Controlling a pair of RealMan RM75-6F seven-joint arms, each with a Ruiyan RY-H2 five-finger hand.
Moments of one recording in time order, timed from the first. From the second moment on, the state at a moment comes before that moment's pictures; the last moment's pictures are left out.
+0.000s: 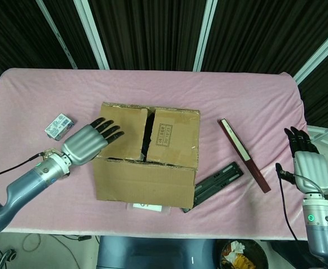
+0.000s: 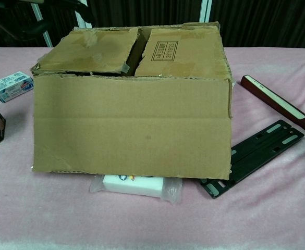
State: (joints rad) left arm -0.86 -0.90 -0.26 -1.87 1.30 0.60 0.44; right arm 0.42 -1.04 0.05 -1.91 -1.08 1.51 -0.22
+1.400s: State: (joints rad) left arm -1.19 -1.01 -0.17 -1.73 1.17 0.60 0.53; right arm 0.32 -1.06 0.17 -1.89 -1.11 1.42 -0.20
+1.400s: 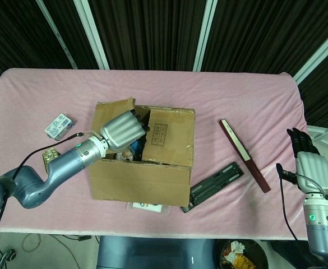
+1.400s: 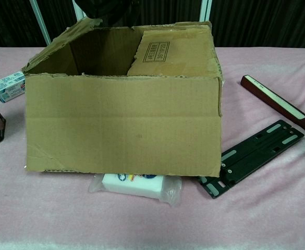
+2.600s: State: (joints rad) left arm -0.75 -0.56 -0.08 -1.90 1.43 0.95 0.30; right arm 0.30 -1.07 0.18 -1.91 -1.15 1.39 -0.24
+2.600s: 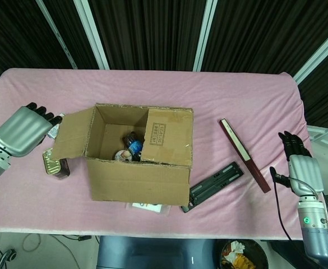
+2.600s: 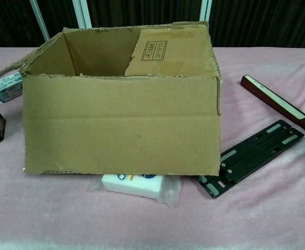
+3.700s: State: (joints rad) left arm -0.14 -1.08 -0.02 -1.58 1.35 1.62 -0.02; right arm 0.70 -1.04 0.31 -1.89 -1.12 0.97 -0.46
